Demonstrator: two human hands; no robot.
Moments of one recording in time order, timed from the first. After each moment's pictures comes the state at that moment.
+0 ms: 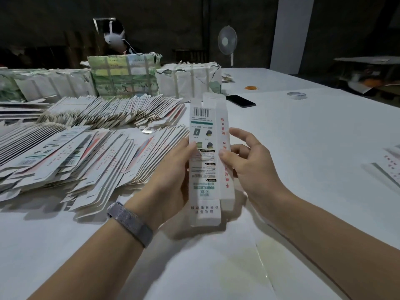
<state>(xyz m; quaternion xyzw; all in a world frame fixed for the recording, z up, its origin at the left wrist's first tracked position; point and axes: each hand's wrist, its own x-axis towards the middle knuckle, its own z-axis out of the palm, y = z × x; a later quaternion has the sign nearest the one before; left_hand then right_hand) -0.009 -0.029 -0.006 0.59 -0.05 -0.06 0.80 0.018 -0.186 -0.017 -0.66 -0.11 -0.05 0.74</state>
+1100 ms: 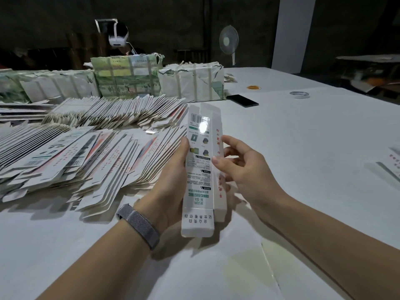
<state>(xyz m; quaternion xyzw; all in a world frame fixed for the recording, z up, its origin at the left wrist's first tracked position) -0.014 -0.025 -0.012 0.59 -0.04 -0.08 0.80 0.012 -0.181 -0.026 -0.66 -0.16 0.01 0.74</state>
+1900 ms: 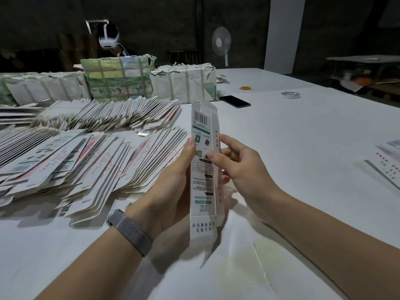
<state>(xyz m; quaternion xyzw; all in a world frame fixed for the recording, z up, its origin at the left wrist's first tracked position) -0.024 -0.033 -0.006 0.61 -0.10 -0.12 0.77 0.017 -0.186 -0.020 -0.64 -0.19 -0.01 0.74</state>
